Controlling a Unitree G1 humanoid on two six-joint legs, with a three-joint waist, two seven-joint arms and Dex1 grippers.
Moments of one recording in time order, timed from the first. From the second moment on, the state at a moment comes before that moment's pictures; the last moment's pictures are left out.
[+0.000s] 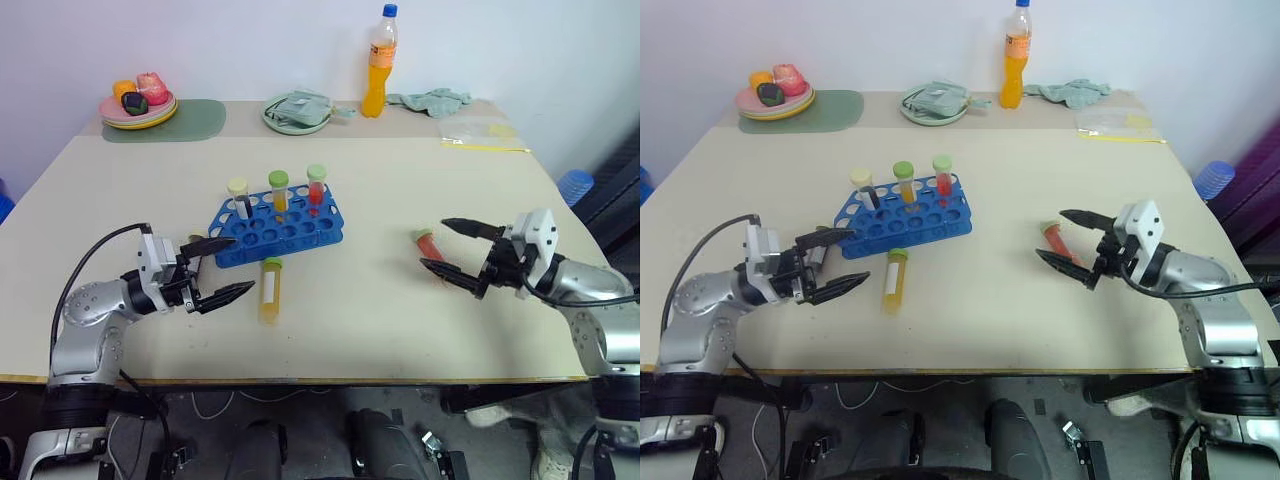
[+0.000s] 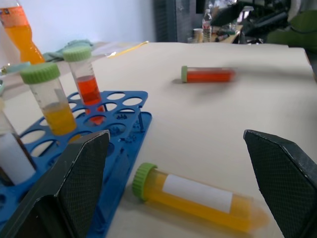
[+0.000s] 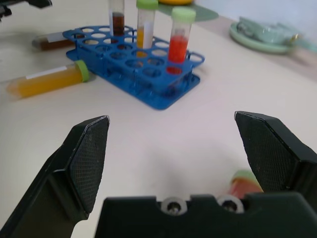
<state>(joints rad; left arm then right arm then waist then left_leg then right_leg) -0.21 0.58 0.19 0.10 -0.49 -0.03 -1.24 -0.27 -0.75 -0.18 -0.01 0.46 0.18 1.04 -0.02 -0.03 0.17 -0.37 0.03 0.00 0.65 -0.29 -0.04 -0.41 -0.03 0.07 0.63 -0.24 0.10</state>
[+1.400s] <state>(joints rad) -0.38 0.47 0.07 0.25 -0.46 -0.11 -1.26 -0.88 -0.75 0.02 0.03 0.46 1.42 0.58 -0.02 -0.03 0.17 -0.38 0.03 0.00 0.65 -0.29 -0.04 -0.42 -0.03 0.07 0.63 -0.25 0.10</state>
